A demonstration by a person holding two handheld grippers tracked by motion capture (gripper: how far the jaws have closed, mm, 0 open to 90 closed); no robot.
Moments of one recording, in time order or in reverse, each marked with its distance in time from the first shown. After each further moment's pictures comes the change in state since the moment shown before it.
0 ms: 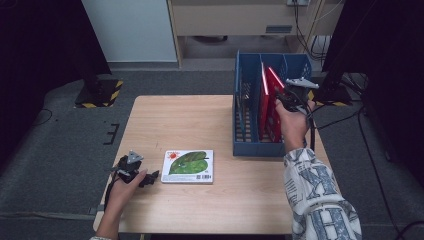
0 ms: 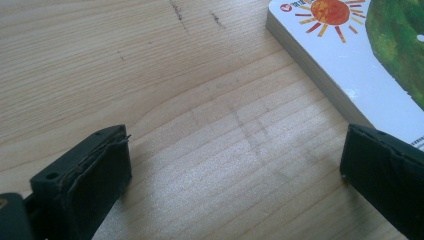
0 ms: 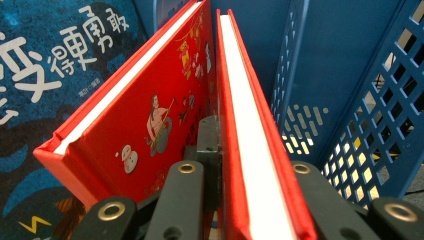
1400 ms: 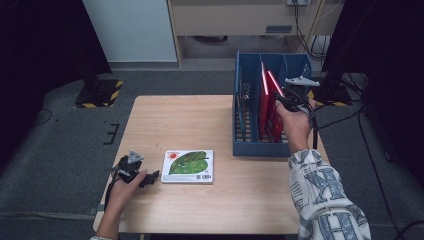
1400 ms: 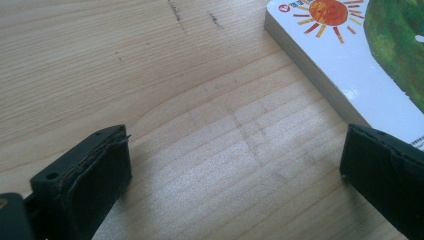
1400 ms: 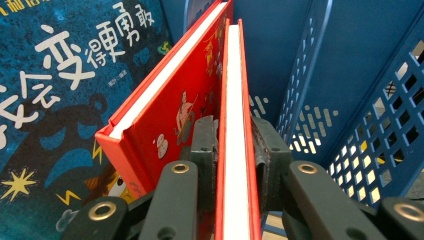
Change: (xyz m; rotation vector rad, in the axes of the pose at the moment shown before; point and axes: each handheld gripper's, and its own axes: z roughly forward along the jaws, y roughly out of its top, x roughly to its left) left arm -0.001 0.000 0.000 0.002 -0.001 0.005; right arm 0.004 0.008 -0.013 0.032 0.047 -0.058
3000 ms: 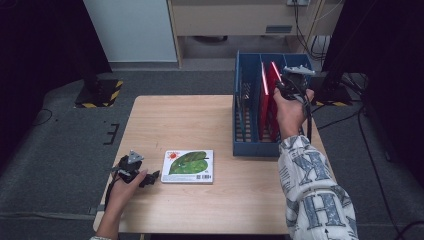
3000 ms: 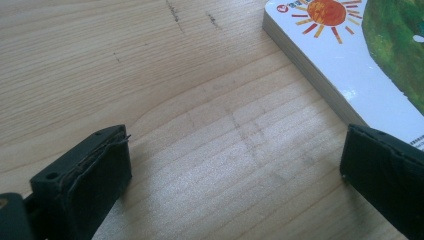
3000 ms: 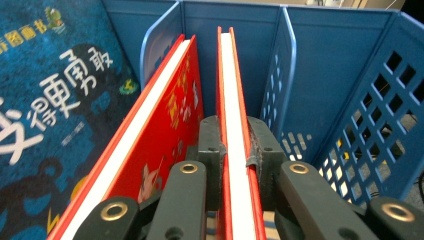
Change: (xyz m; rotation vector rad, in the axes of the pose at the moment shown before) left arm -0.001 0.000 0.001 -0.004 -0.003 -0.003; right arm 0.000 0.025 0.022 -0.031 -0.123 0.060
